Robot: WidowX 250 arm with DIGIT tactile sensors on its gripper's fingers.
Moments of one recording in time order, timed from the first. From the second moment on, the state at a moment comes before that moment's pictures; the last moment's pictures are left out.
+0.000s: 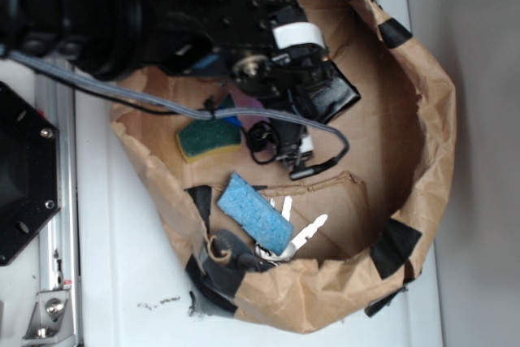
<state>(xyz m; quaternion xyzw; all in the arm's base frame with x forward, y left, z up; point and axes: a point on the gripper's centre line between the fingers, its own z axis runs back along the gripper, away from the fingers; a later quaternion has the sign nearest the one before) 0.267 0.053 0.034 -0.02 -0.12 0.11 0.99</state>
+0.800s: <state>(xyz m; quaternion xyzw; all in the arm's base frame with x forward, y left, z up) 0.296 0.065 0.066 -0.03 -0.16 0.16 0.97</state>
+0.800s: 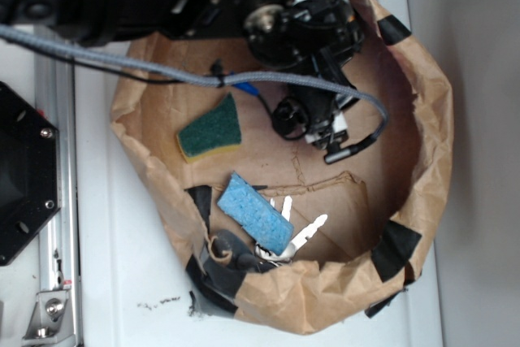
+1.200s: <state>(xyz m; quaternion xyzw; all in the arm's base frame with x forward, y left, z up) 0.324 0.074 0.064 0.02 -0.18 0.18 0.97</state>
